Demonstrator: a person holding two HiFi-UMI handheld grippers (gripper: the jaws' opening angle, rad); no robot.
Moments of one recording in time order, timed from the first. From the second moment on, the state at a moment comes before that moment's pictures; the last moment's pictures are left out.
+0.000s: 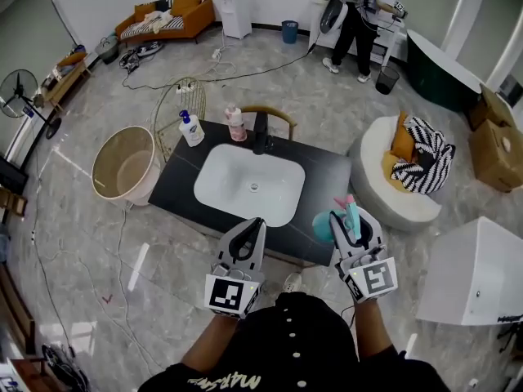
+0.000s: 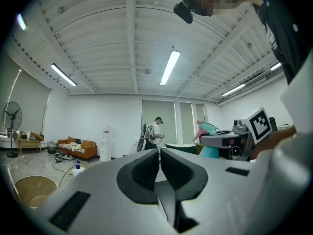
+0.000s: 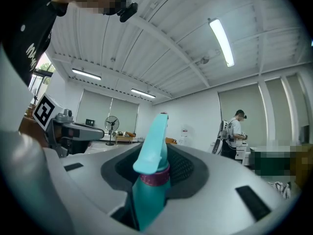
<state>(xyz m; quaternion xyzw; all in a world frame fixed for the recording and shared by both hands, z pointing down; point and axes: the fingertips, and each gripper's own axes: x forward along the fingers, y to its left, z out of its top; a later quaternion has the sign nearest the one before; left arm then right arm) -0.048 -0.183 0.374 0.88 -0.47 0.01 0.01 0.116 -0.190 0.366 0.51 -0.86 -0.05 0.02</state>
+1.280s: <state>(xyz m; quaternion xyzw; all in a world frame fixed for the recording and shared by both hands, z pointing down) -0.013 -0.298 0.441 0.91 -0.41 0.06 0.09 0.148 -0.391 0.514 0.54 -0.83 0.01 0.10</state>
